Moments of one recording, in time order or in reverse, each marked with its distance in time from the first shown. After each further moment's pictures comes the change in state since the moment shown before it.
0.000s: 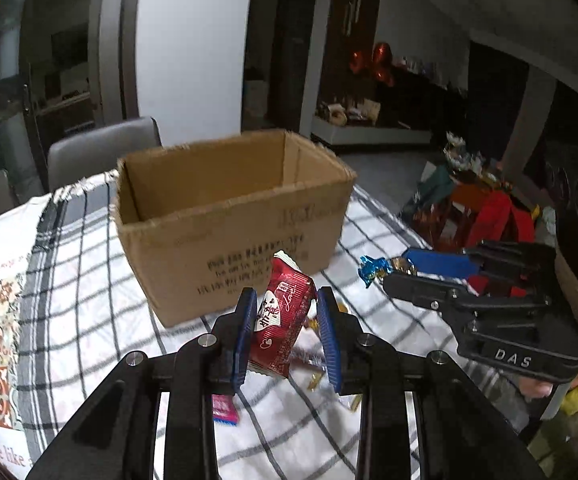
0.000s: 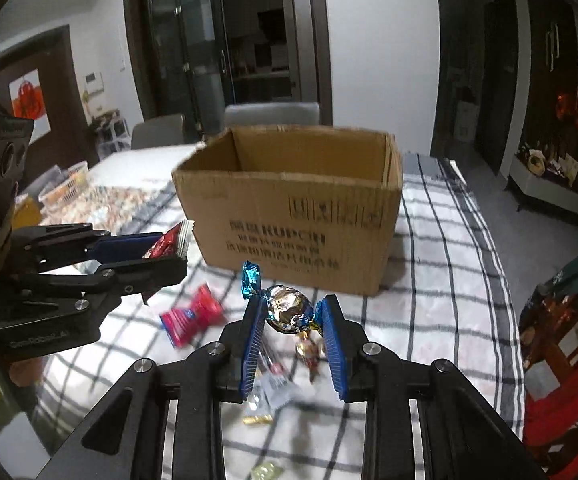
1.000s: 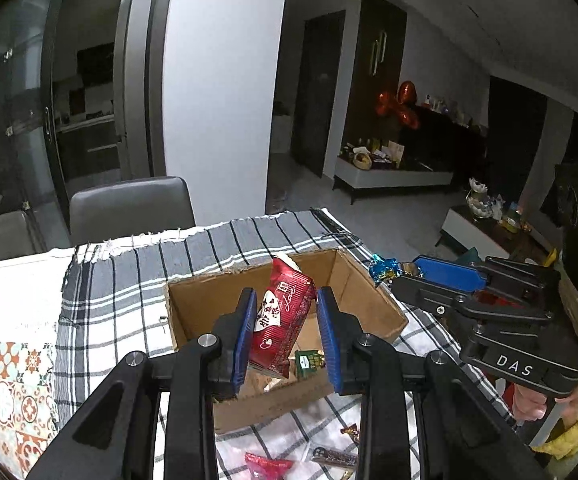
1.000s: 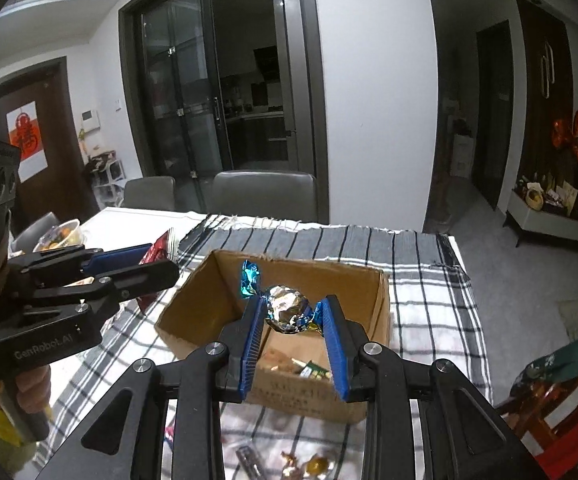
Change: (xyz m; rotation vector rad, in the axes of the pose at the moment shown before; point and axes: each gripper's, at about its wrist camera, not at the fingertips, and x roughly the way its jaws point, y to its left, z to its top) left arm 0.005 0.053 0.120 -0.047 -0.108 0.060; right arm 0.019 -0.016 0.131 0.006 -0.112 -0.012
